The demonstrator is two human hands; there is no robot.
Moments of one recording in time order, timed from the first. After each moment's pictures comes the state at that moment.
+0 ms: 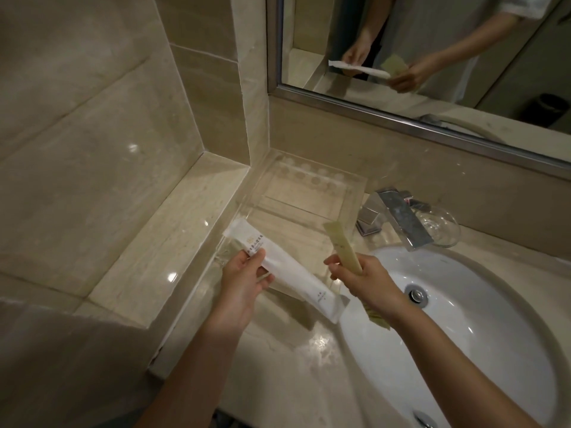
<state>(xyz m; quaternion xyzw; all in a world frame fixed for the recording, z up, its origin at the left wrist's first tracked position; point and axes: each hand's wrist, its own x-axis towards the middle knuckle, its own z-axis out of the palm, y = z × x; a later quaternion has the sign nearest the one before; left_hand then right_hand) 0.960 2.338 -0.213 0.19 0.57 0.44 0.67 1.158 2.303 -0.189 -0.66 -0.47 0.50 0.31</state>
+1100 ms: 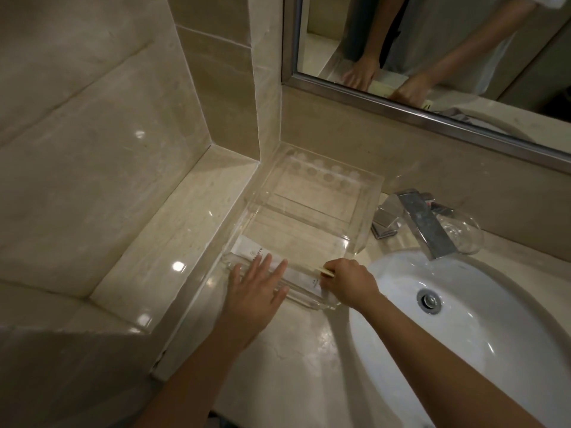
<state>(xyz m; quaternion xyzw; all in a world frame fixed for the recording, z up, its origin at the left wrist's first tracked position) 0.936 2.341 -0.307 0.80 0.57 -0.04 0.17 1.138 2.353 -0.263 -0.72 -0.63 0.30 -0.01</state>
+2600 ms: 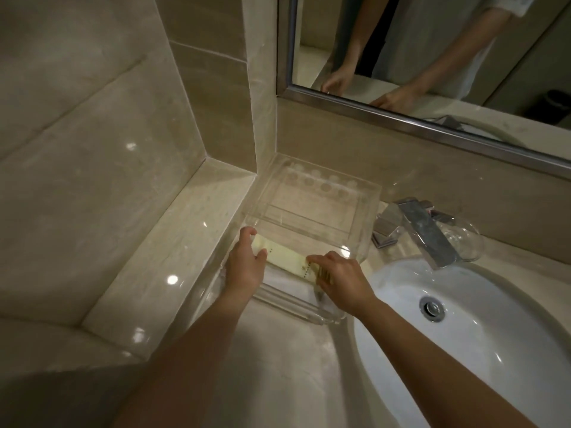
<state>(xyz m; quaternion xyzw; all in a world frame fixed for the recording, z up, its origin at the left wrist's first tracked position) 0.946 2.419 -0.272 0.58 0.69 0.24 0.35 1.136 2.368 -0.278 -0.63 -0.75 0.18 0.10</state>
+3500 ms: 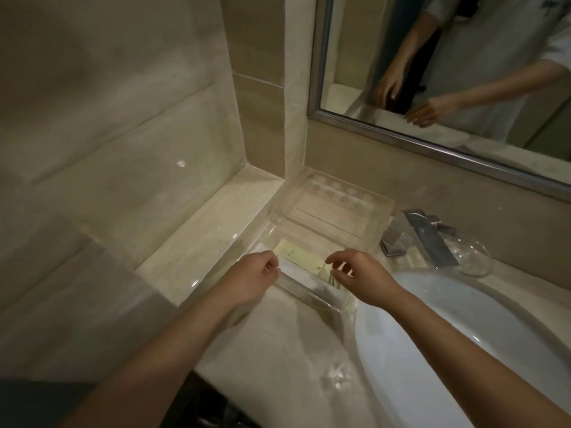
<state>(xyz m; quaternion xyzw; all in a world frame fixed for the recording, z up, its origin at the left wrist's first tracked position) 0.912 2.335 -0.205 0.70 0.60 0.12 0.37 1.144 2.333 -0.193 -0.59 -0.75 0.28 0.10</state>
